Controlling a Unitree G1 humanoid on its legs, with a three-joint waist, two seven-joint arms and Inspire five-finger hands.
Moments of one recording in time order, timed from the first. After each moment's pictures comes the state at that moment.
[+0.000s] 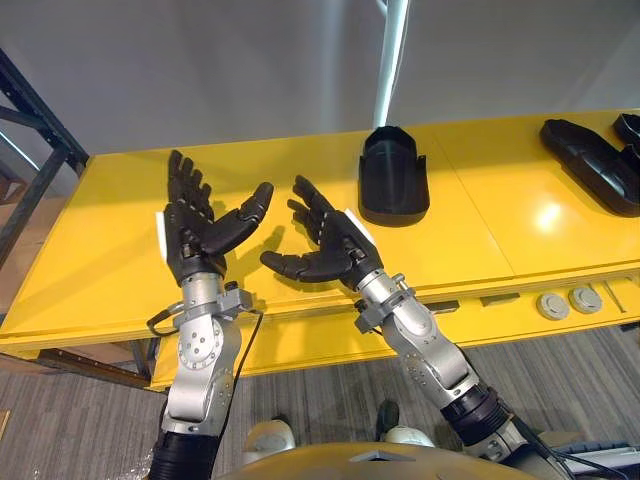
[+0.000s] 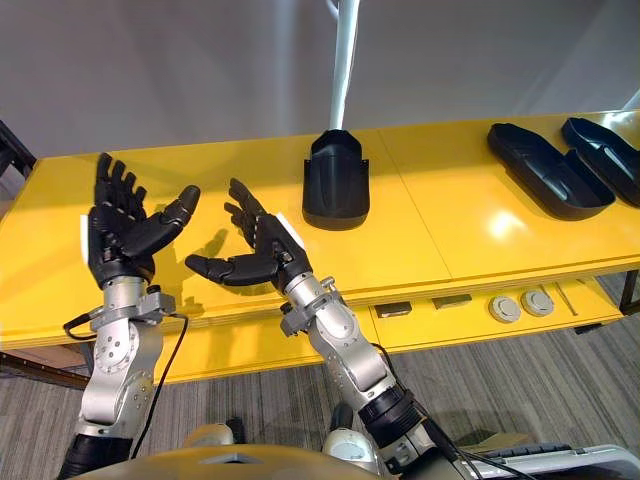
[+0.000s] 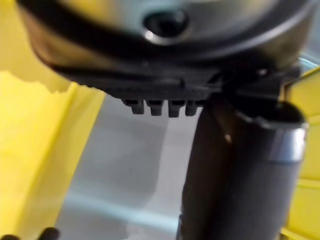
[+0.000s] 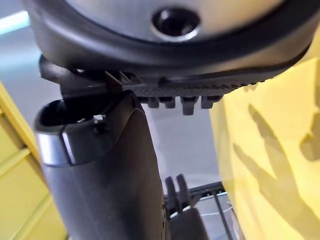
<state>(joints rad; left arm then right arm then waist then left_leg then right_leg) 0.13 0.13 -0.08 -0.31 -0.31 -0.25 0.39 -0.17 -0.18 0.50 -0.01 0.40 -0.07 0.05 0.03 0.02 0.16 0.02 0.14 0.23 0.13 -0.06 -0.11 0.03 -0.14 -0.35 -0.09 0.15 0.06</state>
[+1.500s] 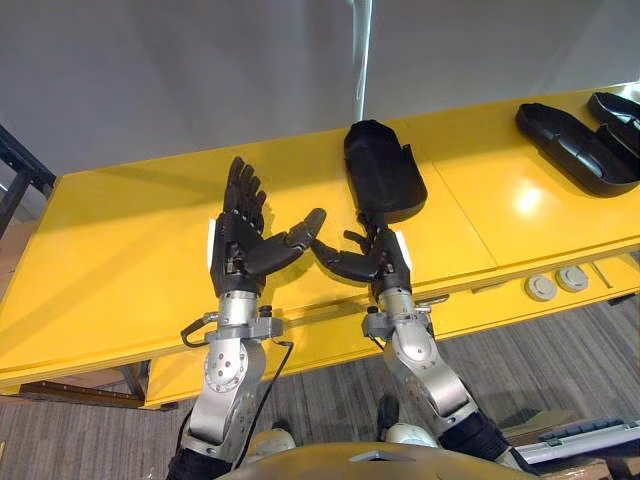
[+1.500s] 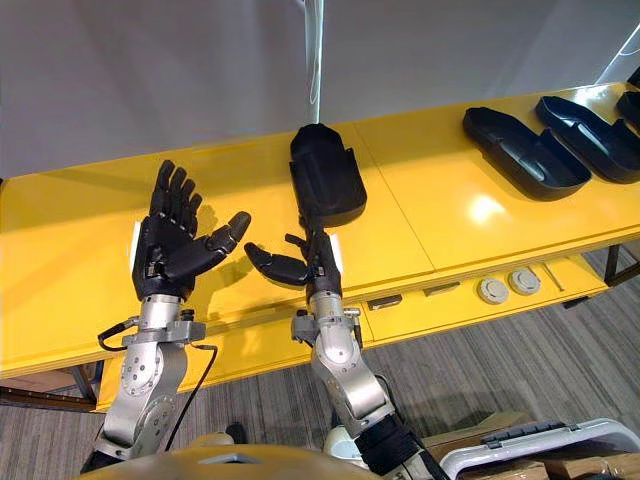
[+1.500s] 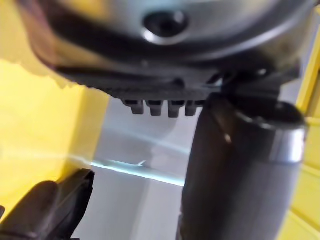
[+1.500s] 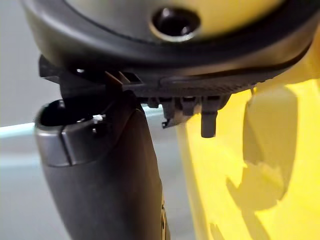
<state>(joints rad) 0.17 0.13 -0.27 -0.26 -0.31 -0.33 0.28 -0.01 -0.12 0.45 -0.02 0.20 -0.10 -0.38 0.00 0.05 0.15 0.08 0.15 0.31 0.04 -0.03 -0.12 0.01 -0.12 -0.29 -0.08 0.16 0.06</state>
